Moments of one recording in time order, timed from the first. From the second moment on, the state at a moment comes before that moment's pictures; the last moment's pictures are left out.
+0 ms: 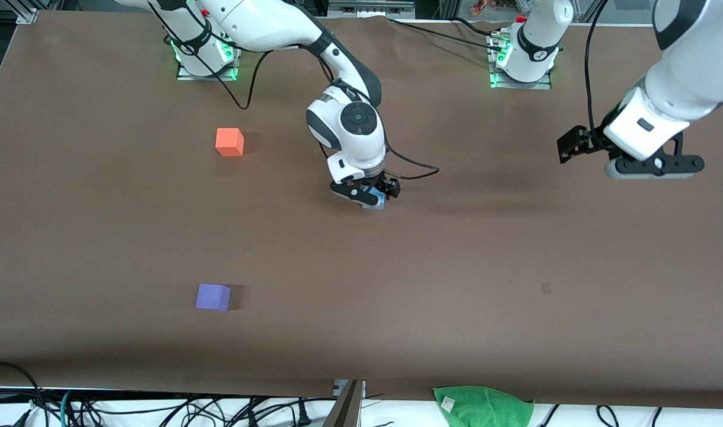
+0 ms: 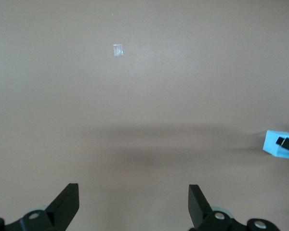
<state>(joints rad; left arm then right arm) 0.09 -0.01 -0.25 -1.72 0.00 1.66 -0.18 0.78 0.77 0.08 -1.48 -0.05 2.35 1.27</state>
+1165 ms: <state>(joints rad) 0.13 -0.03 -0.25 -1.69 -0.01 1.63 -0.12 0.69 0.74 0.05 -1.43 -0.13 2.20 0.98</state>
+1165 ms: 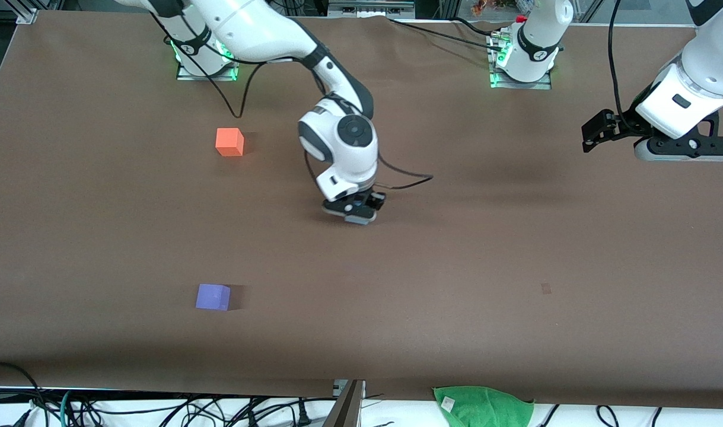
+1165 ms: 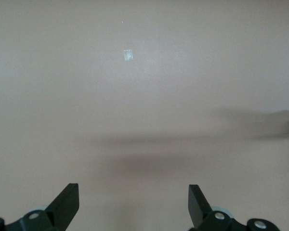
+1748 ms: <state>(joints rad) 0.14 -0.03 -0.24 -1.69 -0.01 1.63 -0.12 0.38 0.43 -0.01 -1.73 -0.08 2.07 0.30</state>
